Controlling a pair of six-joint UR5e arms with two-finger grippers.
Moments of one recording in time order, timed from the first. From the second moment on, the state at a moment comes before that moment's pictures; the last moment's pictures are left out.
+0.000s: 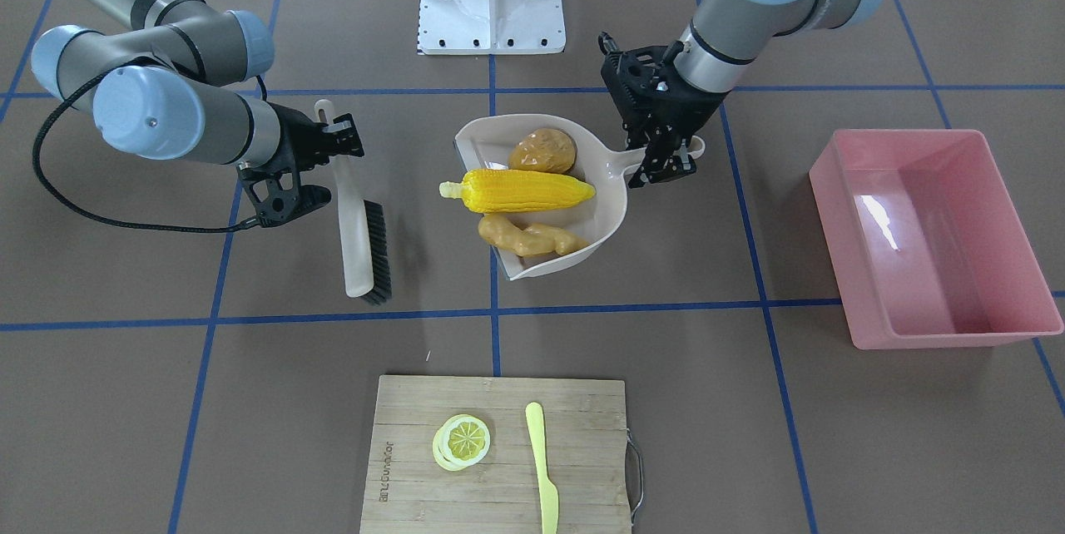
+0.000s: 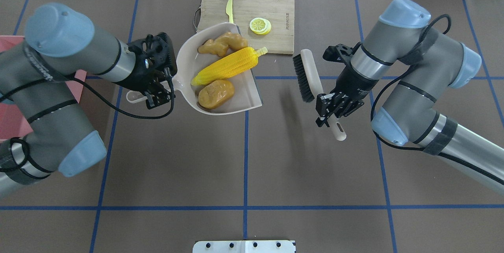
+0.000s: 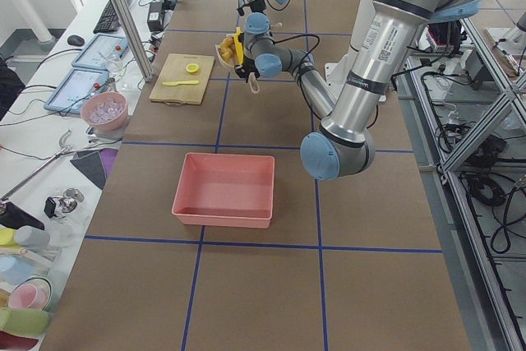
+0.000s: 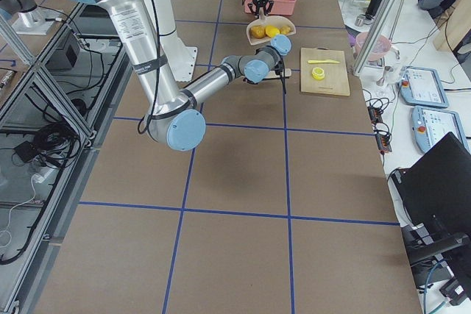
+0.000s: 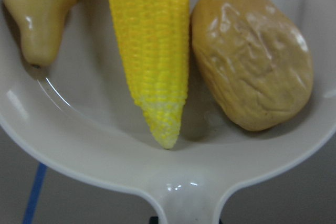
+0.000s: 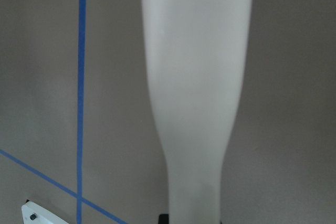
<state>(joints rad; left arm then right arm) -0.75 -2.01 -1.90 -1.80 -2.05 0.14 0.82 -1.15 1.67 -1.42 2.63 0.76</state>
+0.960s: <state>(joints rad) -1.06 -1.81 -1.97 -1.81 -2.25 0.14 0.97 -1.54 1.90 -1.72 2.39 0.47</state>
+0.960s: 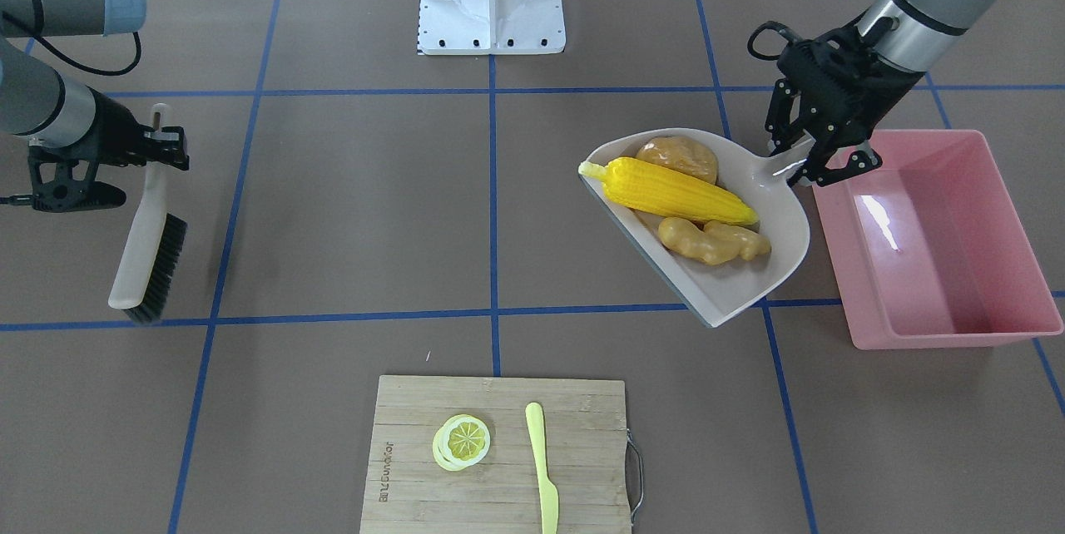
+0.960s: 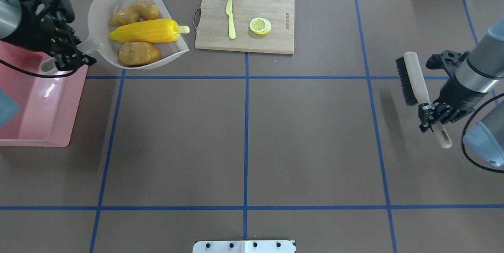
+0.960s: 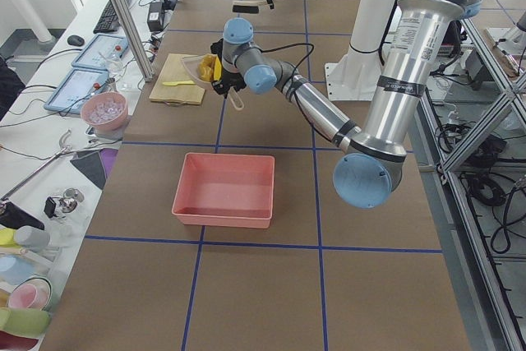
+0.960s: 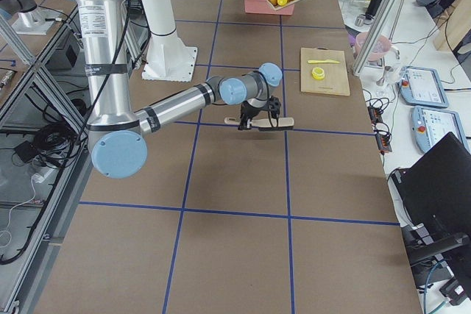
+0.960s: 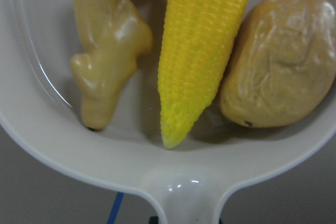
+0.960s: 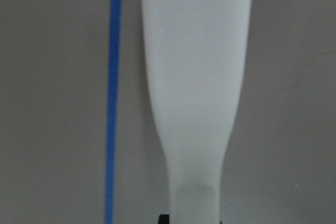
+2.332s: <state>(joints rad) -1.44 -1.35 -1.97 -1.83 -2.66 0.14 0.96 -1.48 1.73 -1.72 2.37 0.48</state>
